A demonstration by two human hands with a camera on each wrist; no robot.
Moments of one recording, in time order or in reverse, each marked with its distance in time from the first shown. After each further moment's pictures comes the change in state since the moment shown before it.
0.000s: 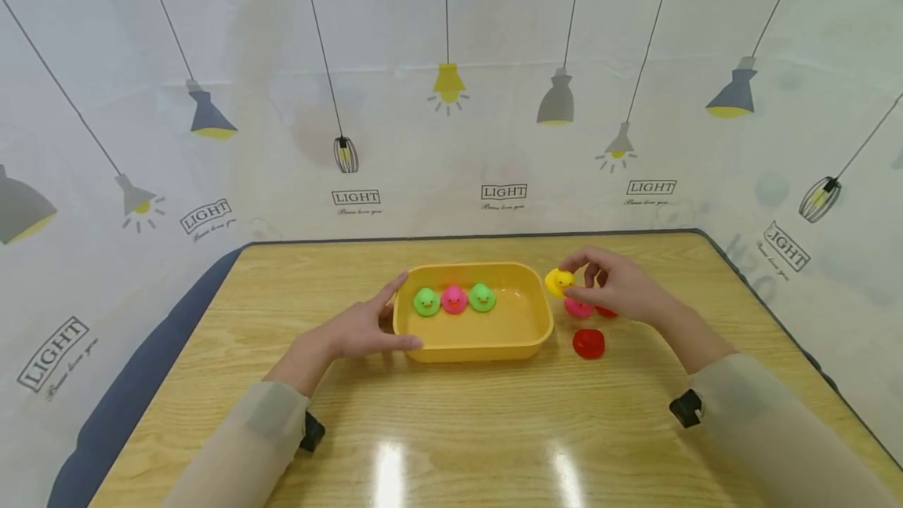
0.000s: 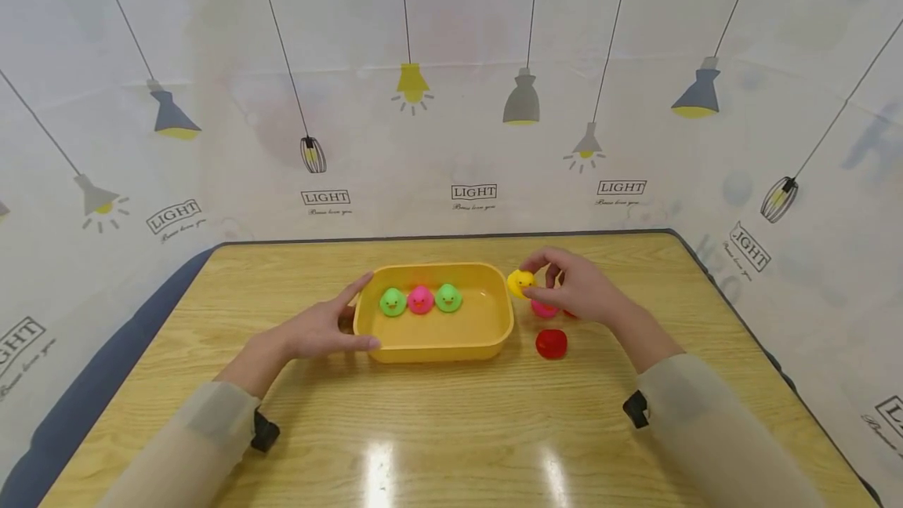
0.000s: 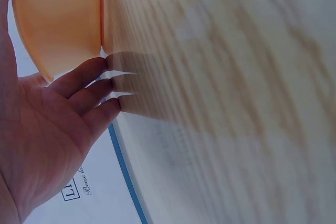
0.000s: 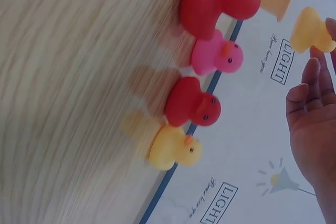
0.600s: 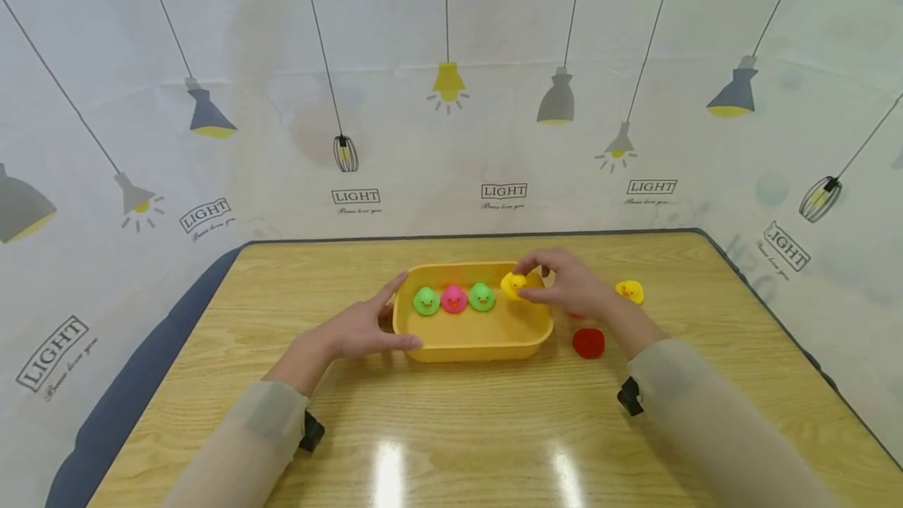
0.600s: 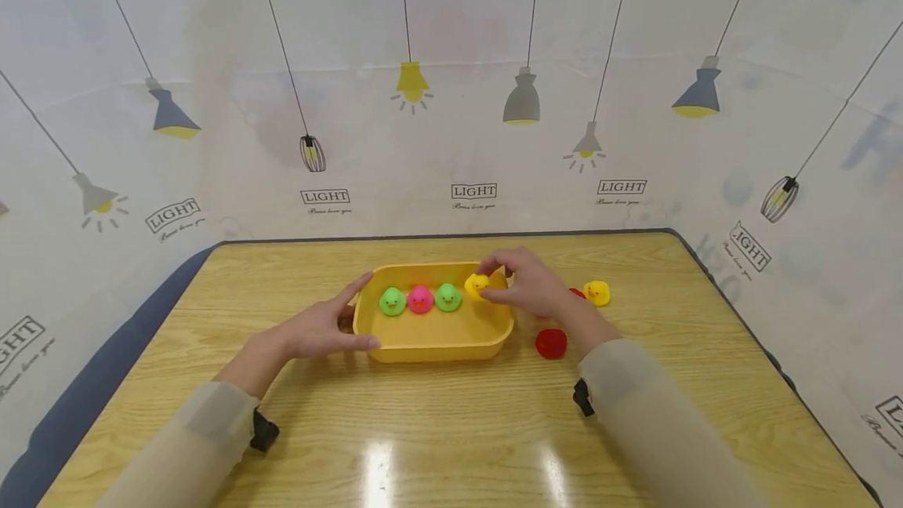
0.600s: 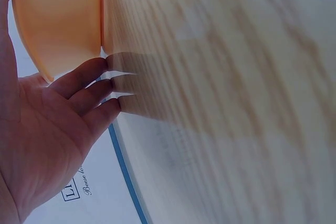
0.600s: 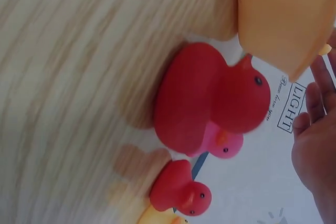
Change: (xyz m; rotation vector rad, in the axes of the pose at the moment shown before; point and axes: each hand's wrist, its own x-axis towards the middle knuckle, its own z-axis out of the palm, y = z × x) left_hand -0.003 0.003 -0.001 -0.009 0.001 -0.002; right_hand 0.046 -0.016 0.050 -0.055 -0.049 -0.047
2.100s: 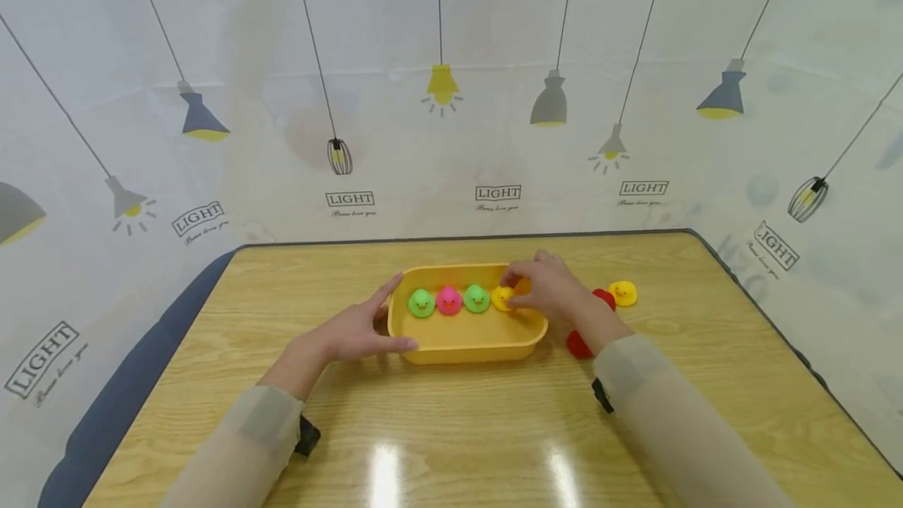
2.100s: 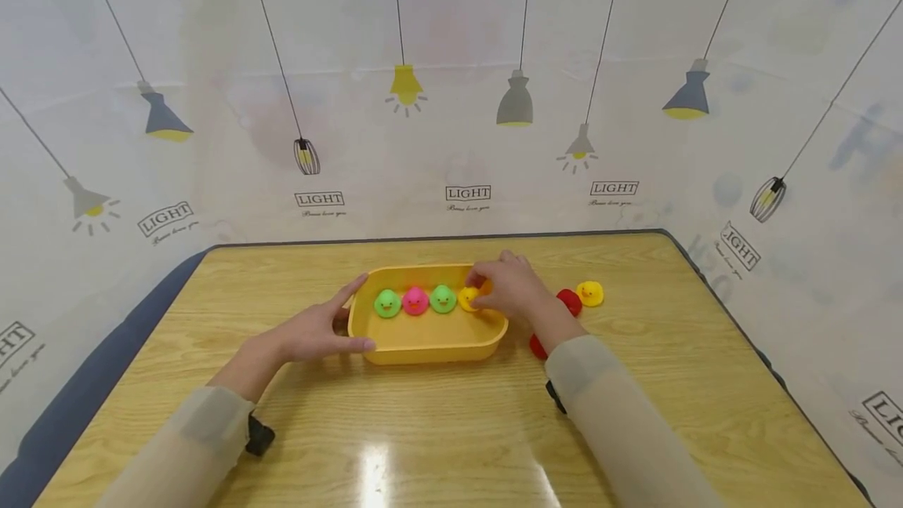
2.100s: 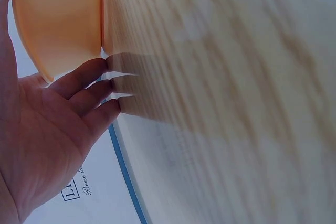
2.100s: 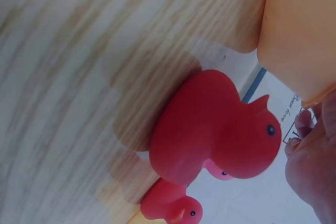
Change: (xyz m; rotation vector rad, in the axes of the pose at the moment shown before) left_hand 0.004 -0.003 0.003 -0.007 0.000 -0.015; right_hand 0.018 -0.003 0.021 -0.256 -0.082 0.193
